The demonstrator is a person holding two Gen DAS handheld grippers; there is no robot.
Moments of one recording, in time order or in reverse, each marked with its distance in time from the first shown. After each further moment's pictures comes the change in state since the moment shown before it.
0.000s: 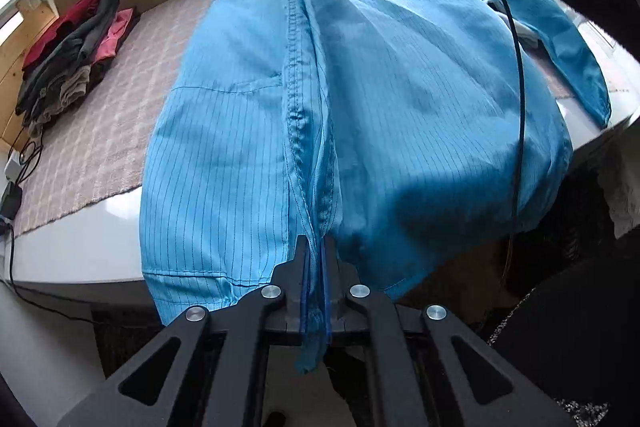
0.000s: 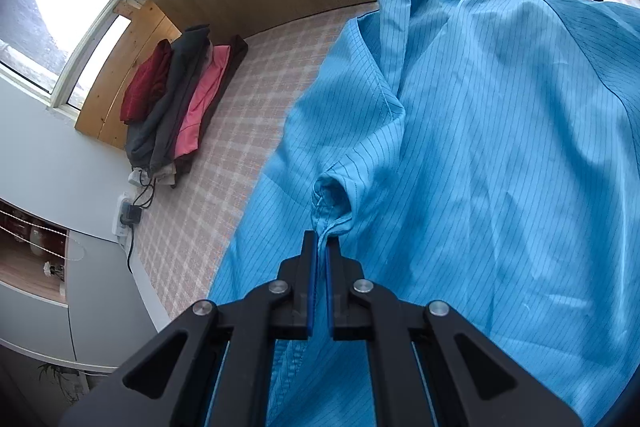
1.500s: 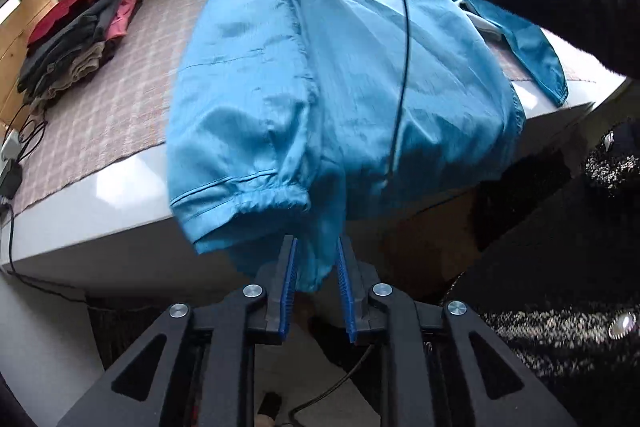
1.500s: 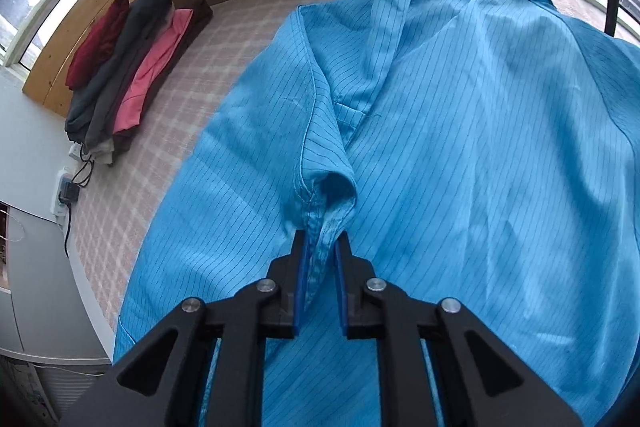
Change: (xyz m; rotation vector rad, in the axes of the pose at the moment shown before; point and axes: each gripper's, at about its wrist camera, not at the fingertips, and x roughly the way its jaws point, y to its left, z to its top) left arm -0.052 0.047 -0.026 0.021 0.044 -0.037; right arm 0.027 0.015 0.010 -0.101 0.017 -0.257
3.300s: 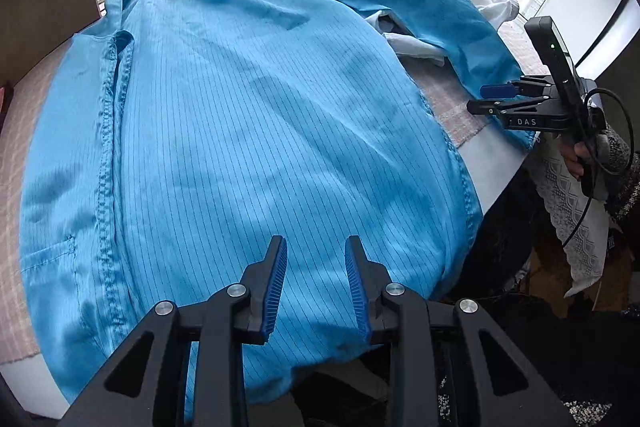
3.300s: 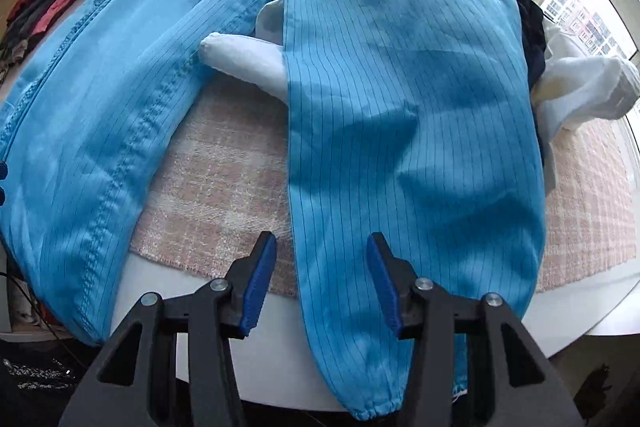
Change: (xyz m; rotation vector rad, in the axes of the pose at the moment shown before) left arm 0.082 -0.141 0.135 0.209 0.016 -0.243; right arm -0.161 -0.175 -0.324 0.128 -0.020 -0.444
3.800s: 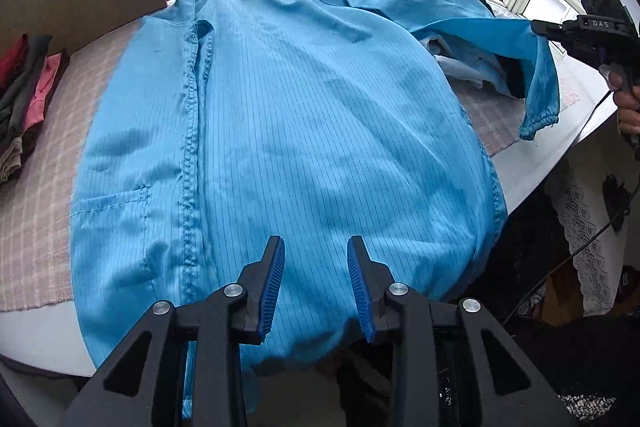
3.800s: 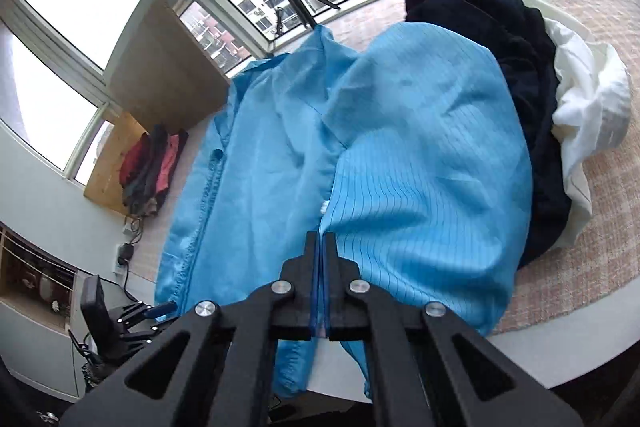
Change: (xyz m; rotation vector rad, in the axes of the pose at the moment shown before) left arm -0.045 0.039 -0.038 -0.108 -0.075 0.105; right arm -0.112 -0.032 0.046 0.271 -0.226 0.565
